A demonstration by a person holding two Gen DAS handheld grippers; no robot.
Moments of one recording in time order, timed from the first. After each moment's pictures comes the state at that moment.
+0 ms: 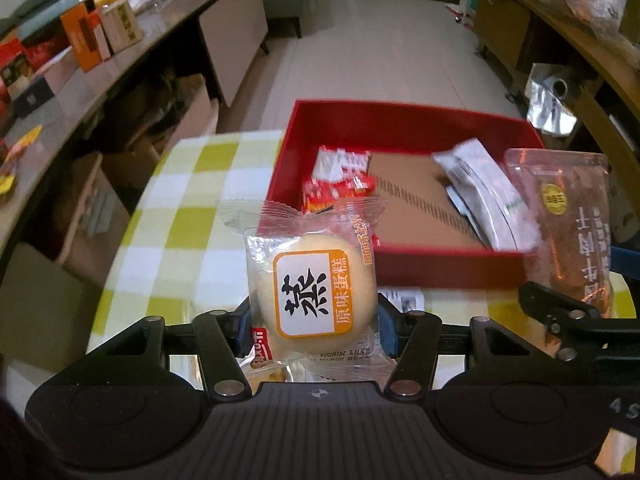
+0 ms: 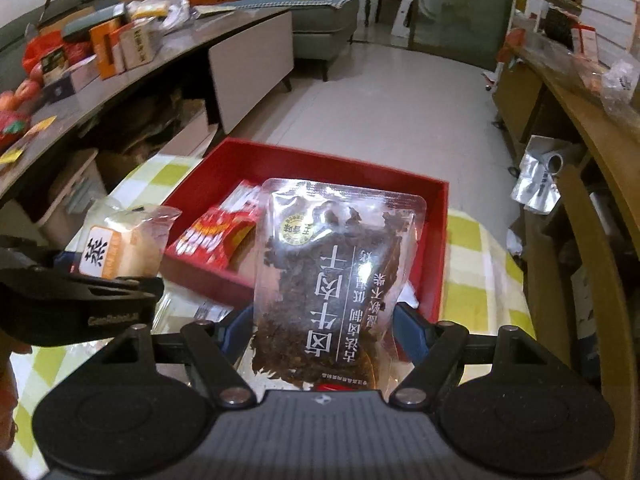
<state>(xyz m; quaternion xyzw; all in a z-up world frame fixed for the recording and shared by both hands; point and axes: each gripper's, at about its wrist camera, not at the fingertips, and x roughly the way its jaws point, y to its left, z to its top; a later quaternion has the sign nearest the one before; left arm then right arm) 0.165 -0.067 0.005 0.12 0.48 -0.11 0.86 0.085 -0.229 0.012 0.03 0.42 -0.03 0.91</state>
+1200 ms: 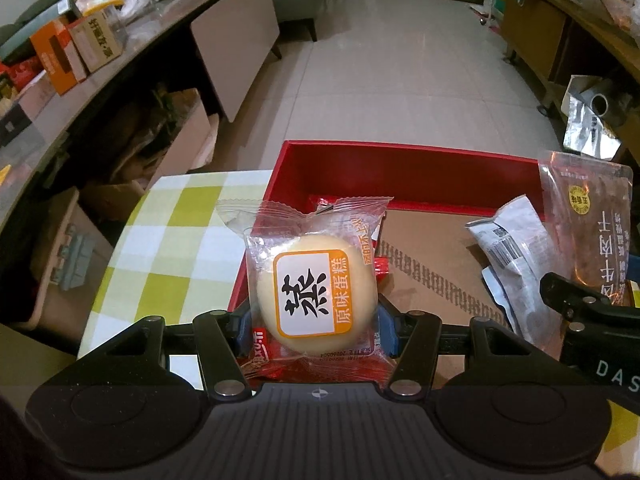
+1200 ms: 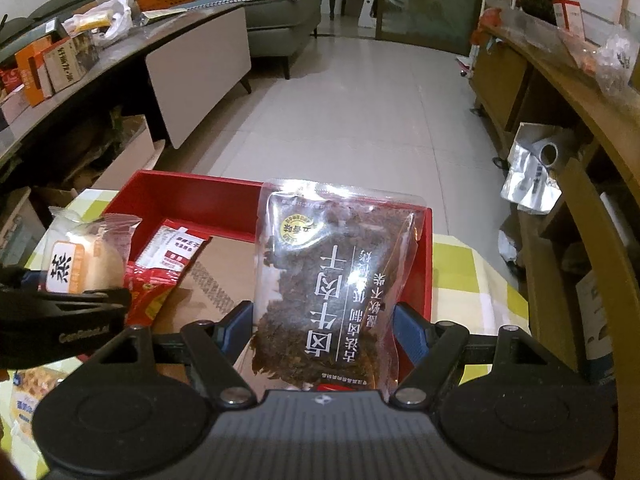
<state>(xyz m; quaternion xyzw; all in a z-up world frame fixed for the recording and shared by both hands) 0.249 -0.111 -0.025 0.13 0.48 -0.08 0.87 0.173 -0.272 -0.029 0.05 0.43 -0.07 0.90</state>
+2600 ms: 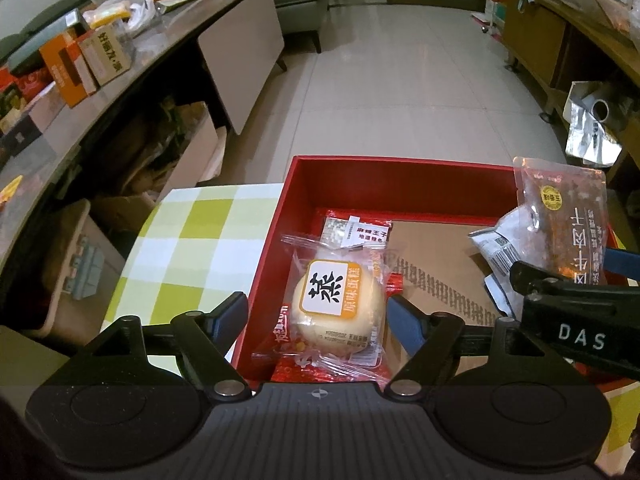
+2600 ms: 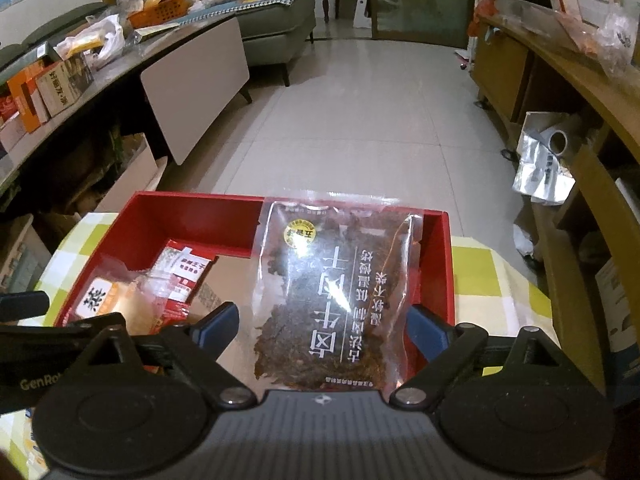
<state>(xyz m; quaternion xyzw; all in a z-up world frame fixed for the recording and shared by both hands) 0.246 -0.107 -0.014 0.13 0.46 -0.07 0.87 0.184 -0.280 -0.034 0.09 0.42 -0.06 0.90</state>
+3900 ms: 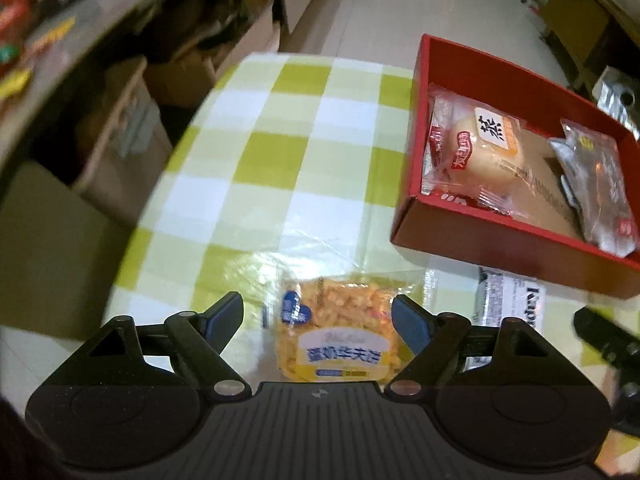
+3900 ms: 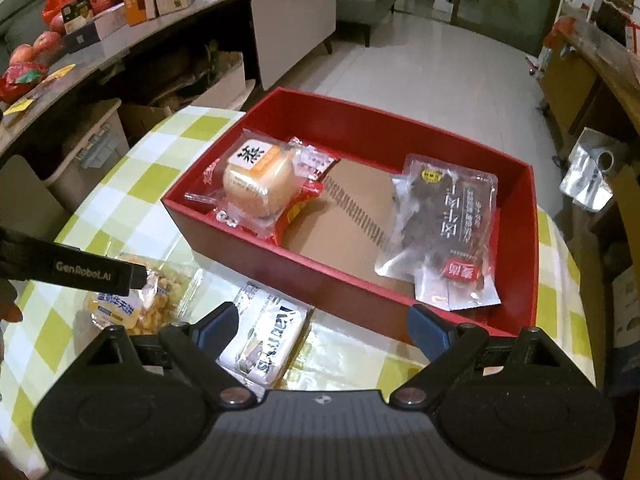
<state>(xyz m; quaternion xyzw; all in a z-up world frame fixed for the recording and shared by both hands) 0.221 0.021 -0.041 0.05 0.57 -0.06 0.82 0.119 -0.180 -0.027 0.01 0.48 0.02 0.88</state>
